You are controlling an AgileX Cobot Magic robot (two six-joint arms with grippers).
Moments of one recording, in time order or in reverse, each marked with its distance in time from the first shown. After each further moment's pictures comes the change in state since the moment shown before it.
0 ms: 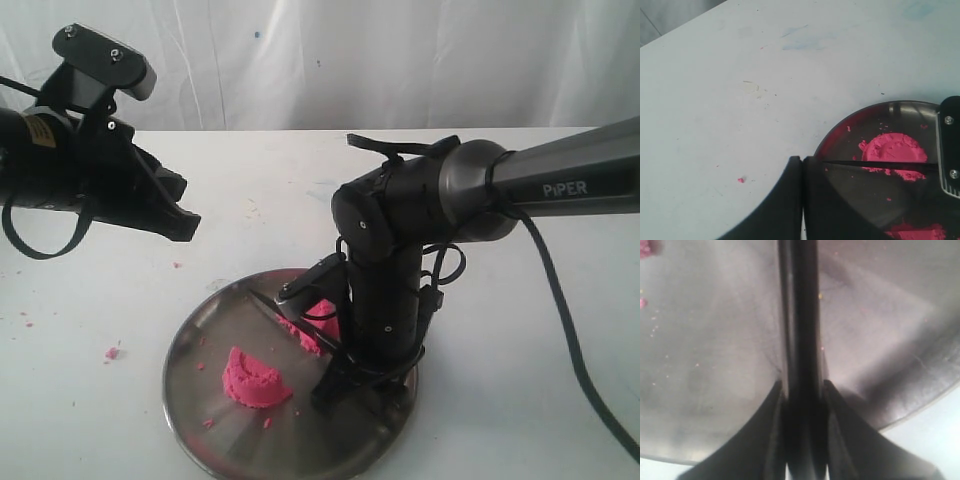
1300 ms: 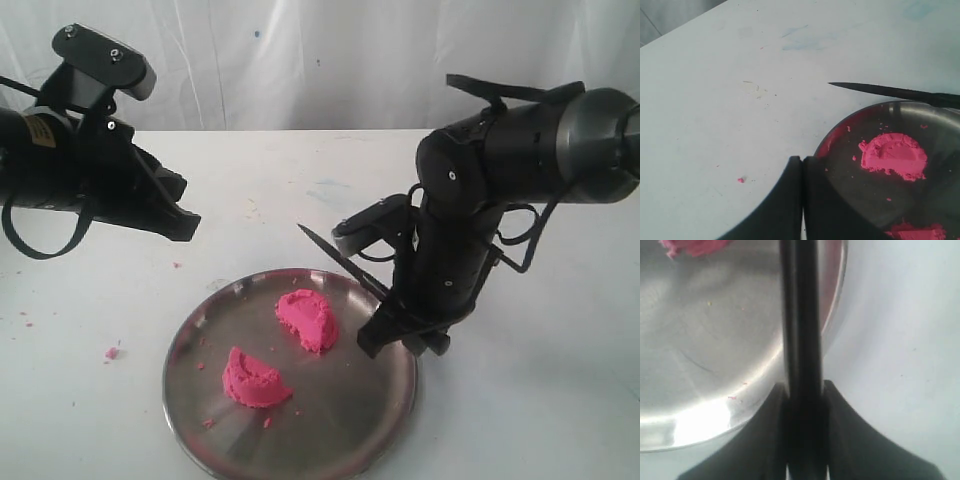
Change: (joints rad) left arm 0.000 0.000 0.000 0.000 -0.002 0.000; right arm -0.135 -0.161 0.082 -0.022 -0.109 0.011
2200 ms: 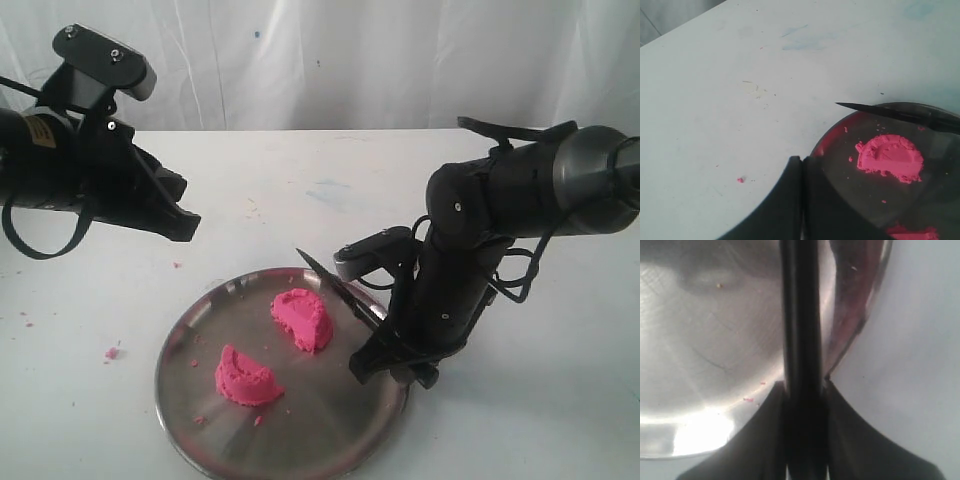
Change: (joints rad) left arm 0.000 0.000 0.000 0.000 0.000 0.000; right arm -0.012 0.027 0.098 0.160 -0.108 -0.082
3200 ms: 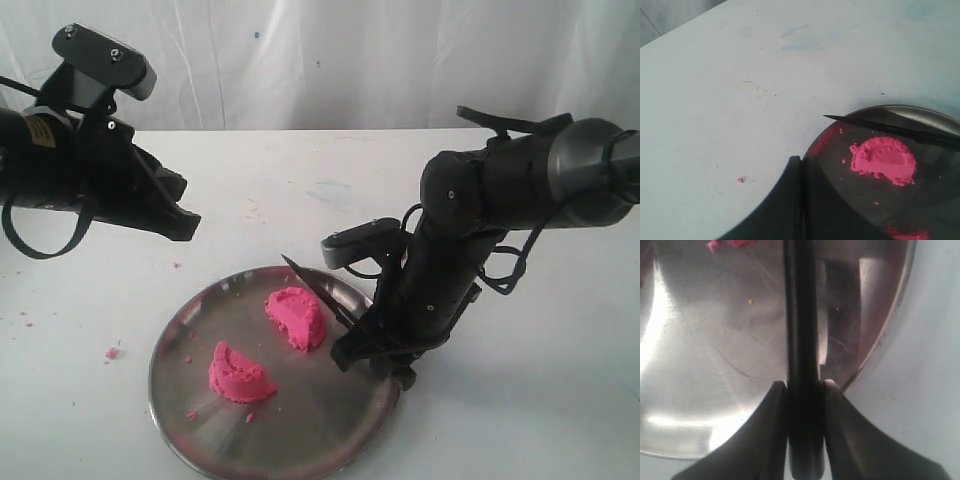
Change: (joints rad) left arm 0.000 0.000 0.000 0.000 0.000 0.000; right arm 0.000 0.002 -0.029 0.086 -0.008 -0.033
